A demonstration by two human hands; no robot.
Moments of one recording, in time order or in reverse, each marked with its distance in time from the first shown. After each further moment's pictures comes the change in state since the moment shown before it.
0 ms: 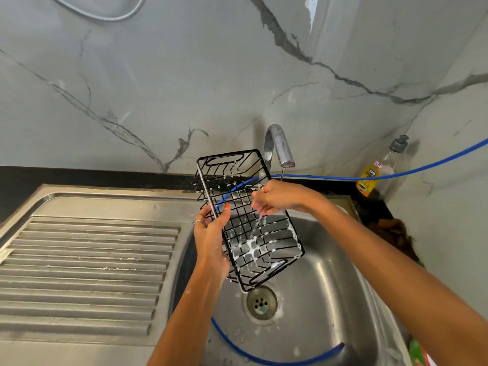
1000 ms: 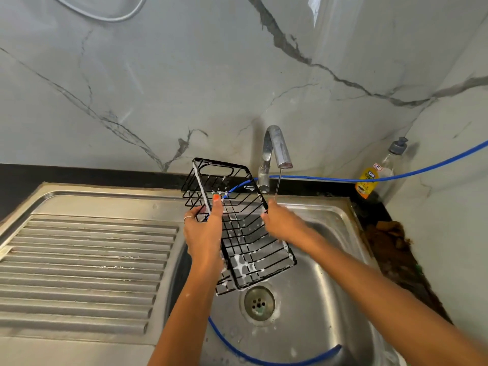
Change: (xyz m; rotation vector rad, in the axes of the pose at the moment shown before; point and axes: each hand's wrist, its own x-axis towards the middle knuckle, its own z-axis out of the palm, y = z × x) left_hand -0.013 0.018 0.008 0.387 0.210 0.102; right_hand 0.006 0.045 0.047 -0.357 0.297 0.125
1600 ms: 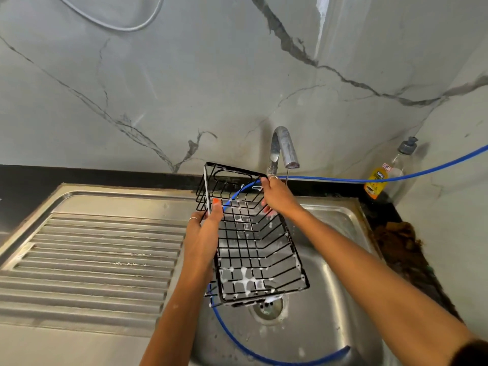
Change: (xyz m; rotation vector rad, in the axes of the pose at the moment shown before) left_hand -0.021 0.015 -0.032 0.087 -0.204 0.034; right_hand 0.038 -0.024 -0.016 0.438 0.161 -0.087
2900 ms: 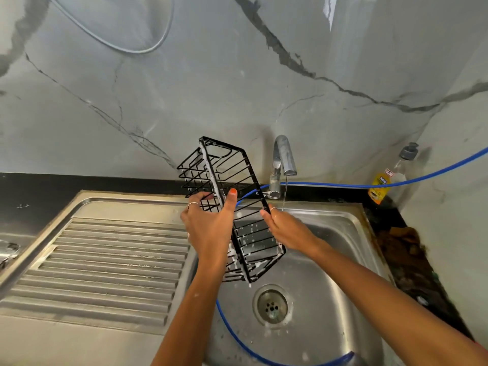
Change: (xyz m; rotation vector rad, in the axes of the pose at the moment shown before) left_hand -0.016 0.035 0.022 0.207 0.364 0.239; right_hand -0.048 0.037 0.005 -0.277 -0.114 -0.320
